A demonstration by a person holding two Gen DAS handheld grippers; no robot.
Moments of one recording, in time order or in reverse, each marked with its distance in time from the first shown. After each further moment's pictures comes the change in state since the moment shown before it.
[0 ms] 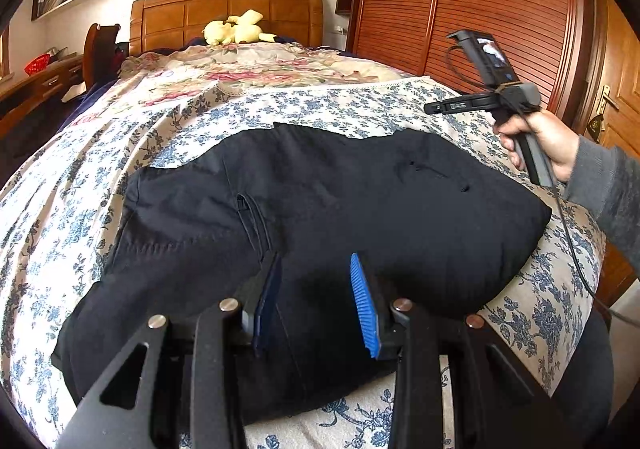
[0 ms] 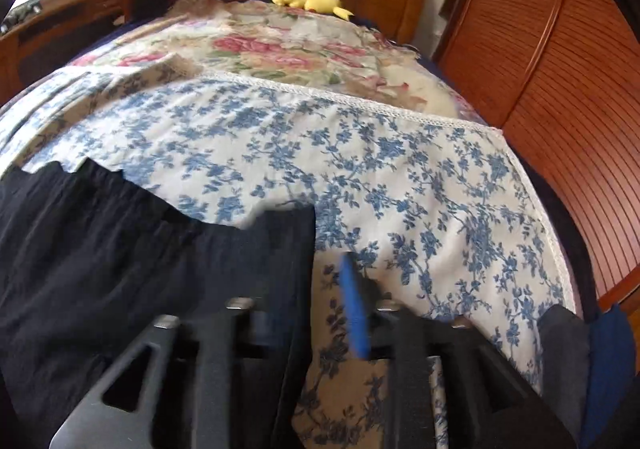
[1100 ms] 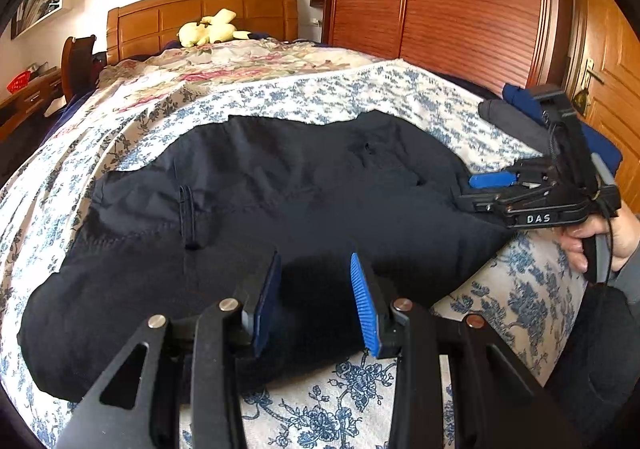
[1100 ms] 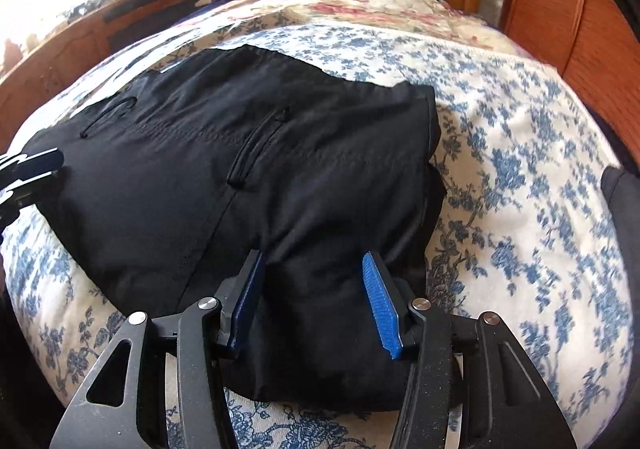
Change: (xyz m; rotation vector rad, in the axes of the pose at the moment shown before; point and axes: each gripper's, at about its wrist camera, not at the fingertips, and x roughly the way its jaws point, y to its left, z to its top) left arm 0.010 -0.051 -0.010 0.081 0.031 -0.027; right arm -0.093 0.058 -0.157 -0.033 0.063 0.273
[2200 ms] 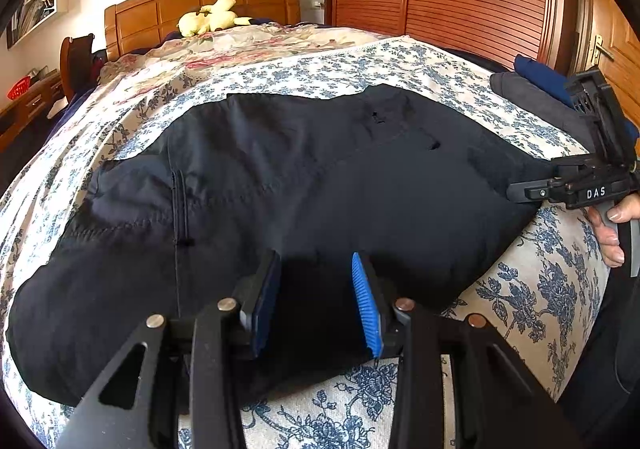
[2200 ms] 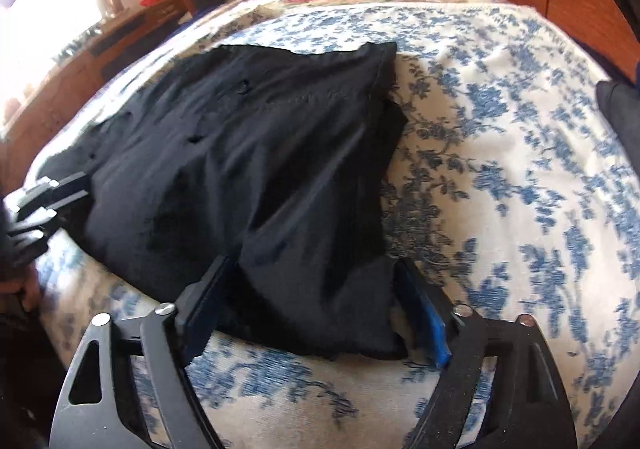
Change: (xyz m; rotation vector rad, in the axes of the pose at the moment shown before) left arm 0.023 -0.007 -0.007 0.031 0.057 0.046; right arm -0.007 -0.042 -0.036 0.202 0.025 0.140
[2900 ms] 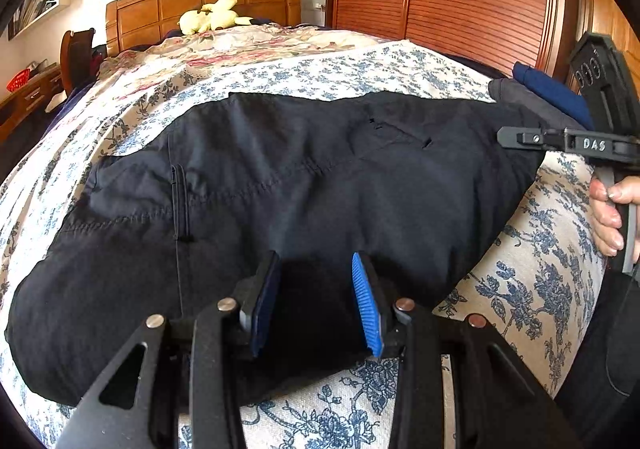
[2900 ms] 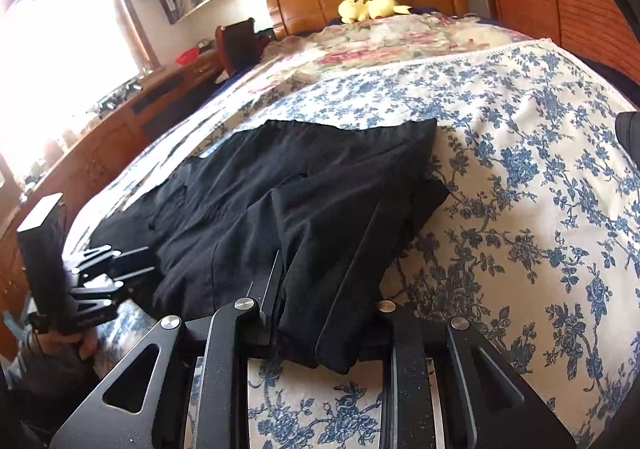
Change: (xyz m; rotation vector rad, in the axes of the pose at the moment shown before) left arm -0.004 0.010 -0.004 -0.026 -0.012 -0.026; right arm -0.027 0.019 0.030 0.015 -0.206 0.115
